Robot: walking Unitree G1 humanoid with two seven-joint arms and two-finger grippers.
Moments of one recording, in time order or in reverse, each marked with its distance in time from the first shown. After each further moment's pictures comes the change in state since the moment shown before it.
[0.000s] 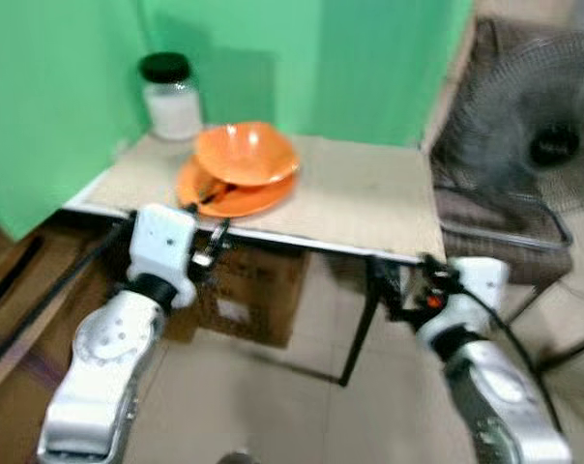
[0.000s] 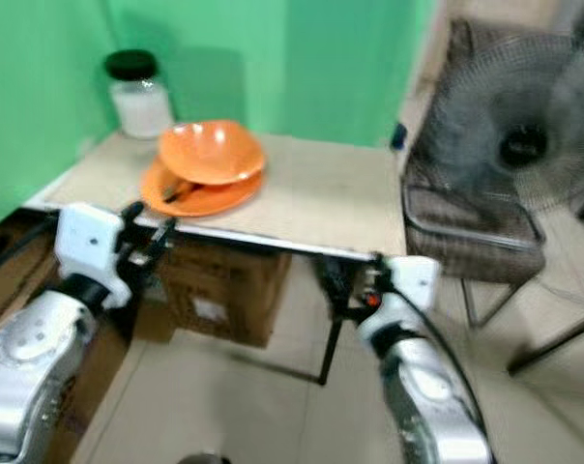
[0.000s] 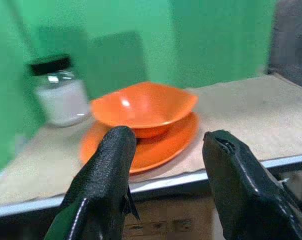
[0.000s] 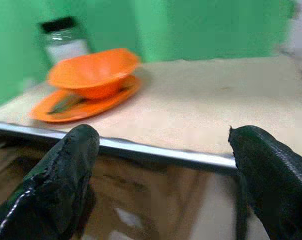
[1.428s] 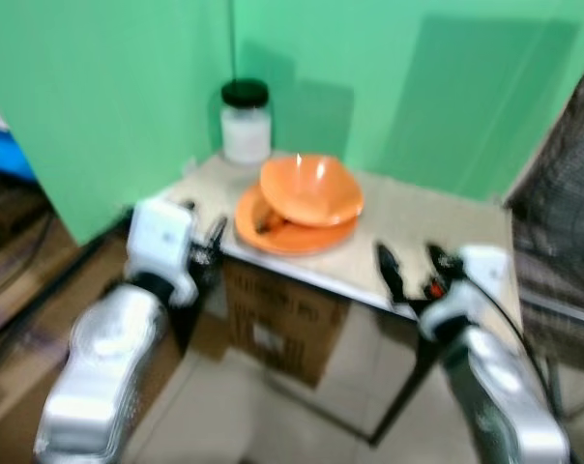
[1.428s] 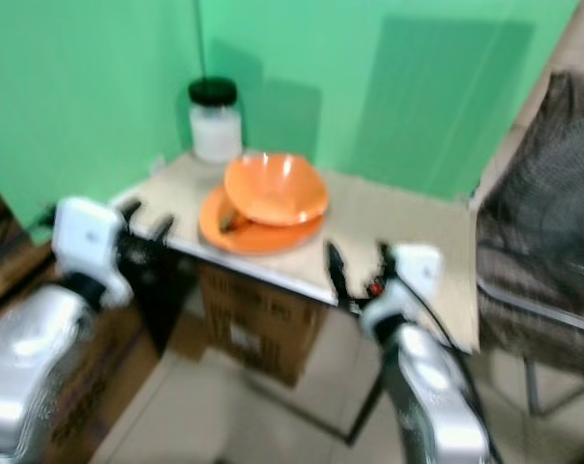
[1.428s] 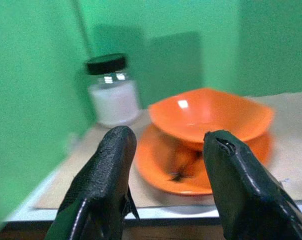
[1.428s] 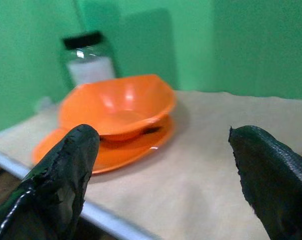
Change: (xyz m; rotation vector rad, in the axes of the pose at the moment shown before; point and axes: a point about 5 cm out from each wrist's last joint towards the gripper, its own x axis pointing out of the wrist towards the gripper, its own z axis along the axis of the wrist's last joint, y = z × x) left arm 0.003 -0.009 0.000 -0.016 0.008 -0.048; right arm 0.006 -0.017 0.004 -0.010 -0.031 -0.084
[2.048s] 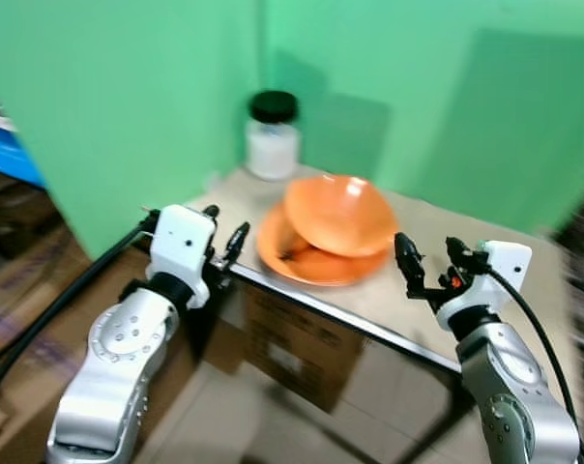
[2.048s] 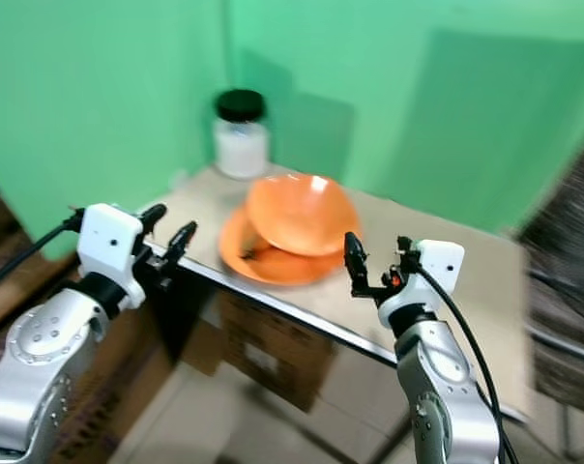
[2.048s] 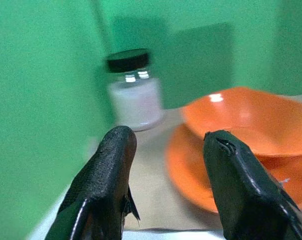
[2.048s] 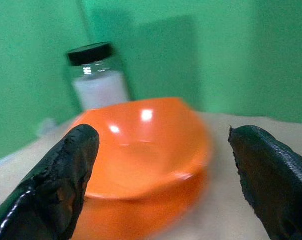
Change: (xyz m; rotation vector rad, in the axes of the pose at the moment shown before) left arm 0.001 0.001 0.001 0.034 0.003 -0.022; right arm 0.007 -0.002 0.007 0.053 -0.031 -0.012
